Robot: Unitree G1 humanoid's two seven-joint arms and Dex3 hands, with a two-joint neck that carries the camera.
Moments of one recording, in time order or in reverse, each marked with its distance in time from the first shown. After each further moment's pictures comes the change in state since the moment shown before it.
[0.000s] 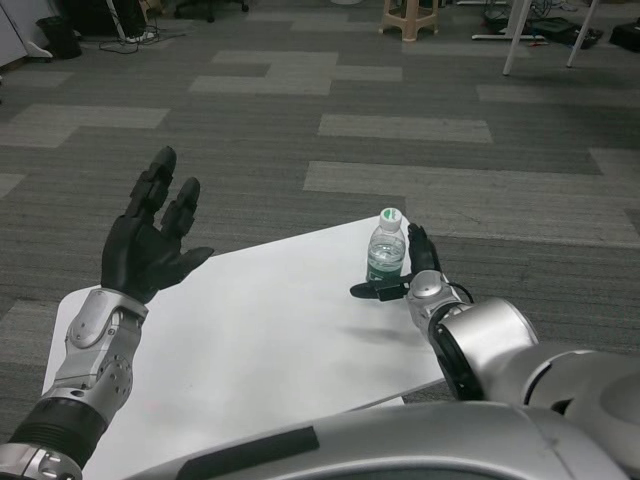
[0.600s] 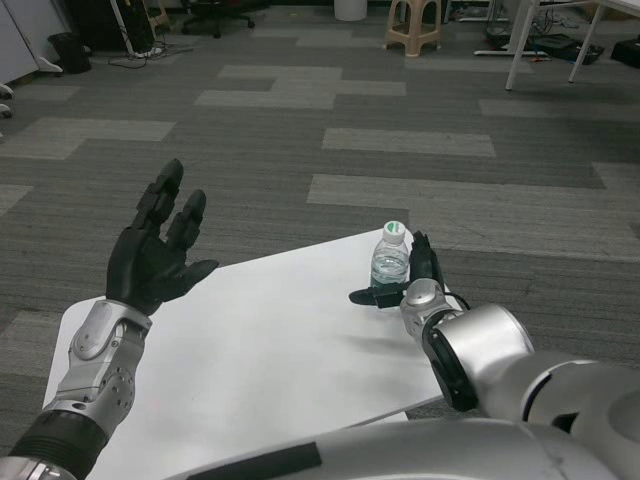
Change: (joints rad) left arm 0.000 0.000 -0.006 -0.004 -0.001 0.000 0.000; right arm -0.048 0.024 -0.008 0.034 -0.033 0.028 -0.090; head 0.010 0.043
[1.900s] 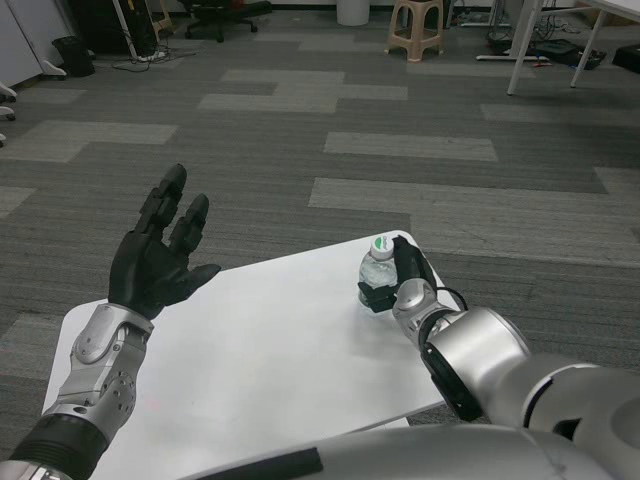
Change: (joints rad) left arm 0.000 0.000 -0.003 0.000 -0.001 0.000 0.000; right arm -0.010 0.000 0.189 -0.031 -0.022 0.025 -0.021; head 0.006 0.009
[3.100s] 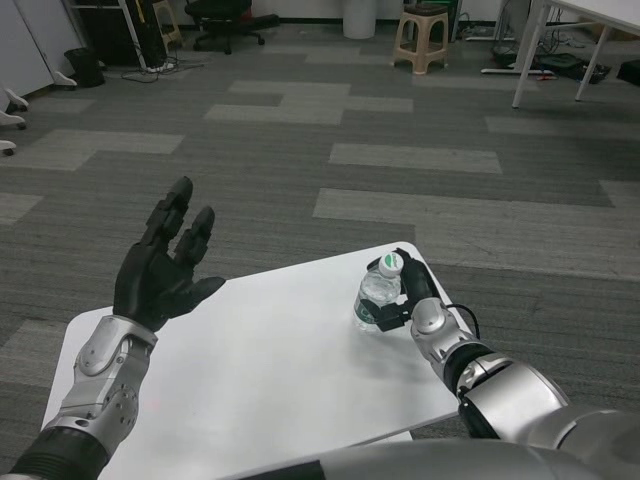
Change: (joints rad) left arm 0.016 -0.001 0.001 -0.011 0.000 0.000 0.000; right arm 0.207 -0.070 -0.012 -0.366 -0.016 0.004 0.142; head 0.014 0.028
